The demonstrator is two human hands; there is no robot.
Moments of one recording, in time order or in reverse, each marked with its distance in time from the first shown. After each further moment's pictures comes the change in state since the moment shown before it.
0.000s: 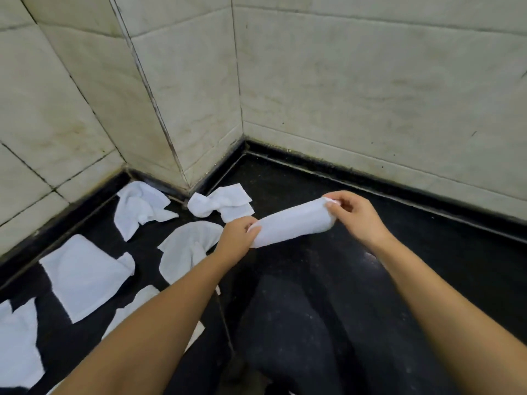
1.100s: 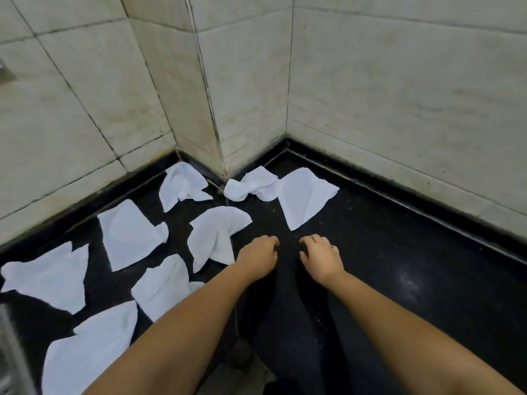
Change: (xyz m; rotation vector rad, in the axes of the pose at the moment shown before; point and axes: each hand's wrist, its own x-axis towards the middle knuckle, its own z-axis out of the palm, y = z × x) left_hand -0.042 -0.001 0.028 0.408 -0.157 -0.196; right_hand -0.013 0.056 0.109 -0.786 -0.395 -0.085
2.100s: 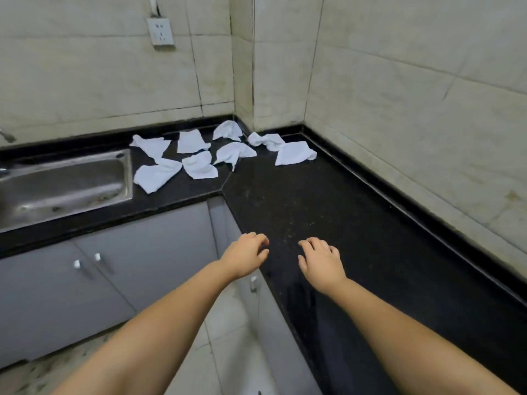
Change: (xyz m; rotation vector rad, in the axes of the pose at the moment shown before) left_hand -0.357 0.288 0.171 -0.085 0.272 -0.265; right_hand -0.386 0.211 -0.045 -0.230 0.030 -0.467
